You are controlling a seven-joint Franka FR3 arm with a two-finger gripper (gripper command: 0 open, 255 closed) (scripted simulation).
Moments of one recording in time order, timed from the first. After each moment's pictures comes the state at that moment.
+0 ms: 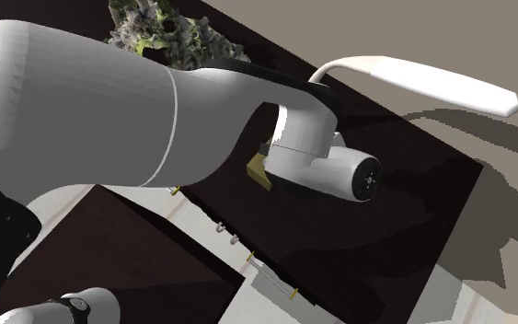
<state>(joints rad) -0.07 0.61 -0.43 -1.88 1.07 2.07 -1.53</state>
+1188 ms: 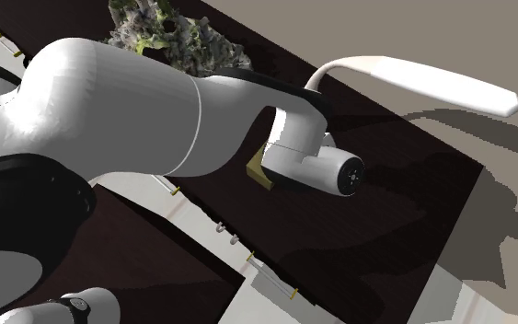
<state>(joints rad) -0.08 0.70 -0.37 -1.83 1.14 2.11 -1.57</state>
